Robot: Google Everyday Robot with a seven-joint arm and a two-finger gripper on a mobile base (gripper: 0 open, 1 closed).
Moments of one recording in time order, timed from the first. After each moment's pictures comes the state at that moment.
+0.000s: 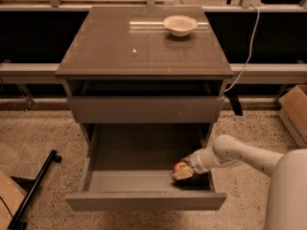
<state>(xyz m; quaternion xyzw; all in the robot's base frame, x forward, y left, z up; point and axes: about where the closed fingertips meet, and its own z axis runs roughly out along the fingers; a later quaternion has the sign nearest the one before) 0.587 -0.140 0.382 -0.44 0.83 0.25 0.23</state>
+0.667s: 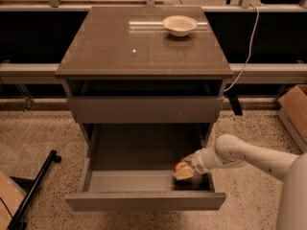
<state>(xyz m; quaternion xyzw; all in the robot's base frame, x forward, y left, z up) 0.574 -0.135 0.411 -0.43 0.84 0.24 0.23</state>
